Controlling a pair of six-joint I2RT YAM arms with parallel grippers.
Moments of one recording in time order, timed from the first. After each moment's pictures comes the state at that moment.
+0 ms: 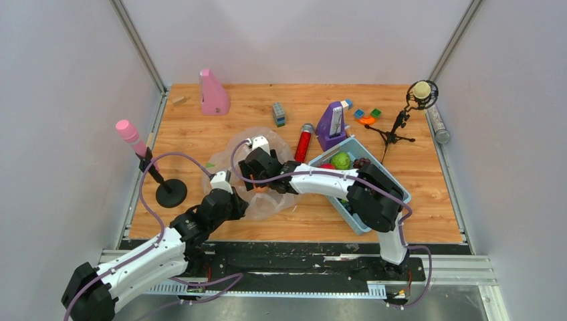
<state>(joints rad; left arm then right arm) -0.75 0.67 0.24 -0.18 -0.25 -0.75 1.04 1.98 1.40 -0.18 0.31 0.48</state>
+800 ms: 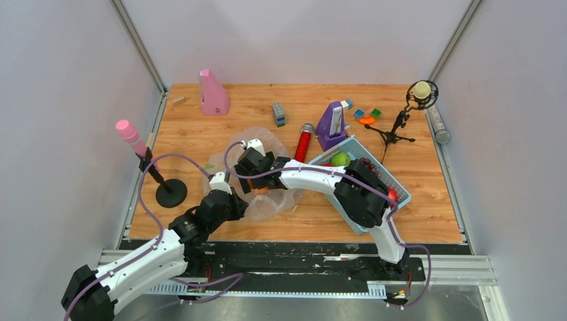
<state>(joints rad) -0.75 0.64 0.23 -0.18 -0.25 -0.75 1.04 2.11 1.57 -0.37 0.29 0.49</state>
